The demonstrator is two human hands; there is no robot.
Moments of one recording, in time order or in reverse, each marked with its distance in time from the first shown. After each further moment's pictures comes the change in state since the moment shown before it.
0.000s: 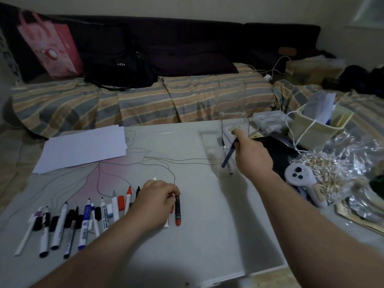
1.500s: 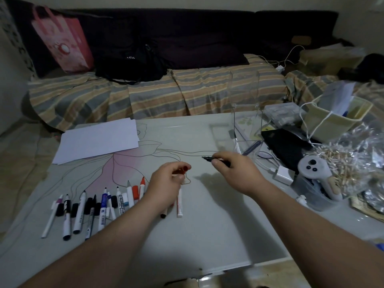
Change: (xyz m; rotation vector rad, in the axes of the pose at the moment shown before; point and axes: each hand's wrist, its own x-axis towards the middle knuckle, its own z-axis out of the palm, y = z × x) left_hand 0.014 -0.003 0.000 -0.551 0.157 -0.180; right_hand -0.054 -0.042 0.022 0.320 -0.292 -0.153
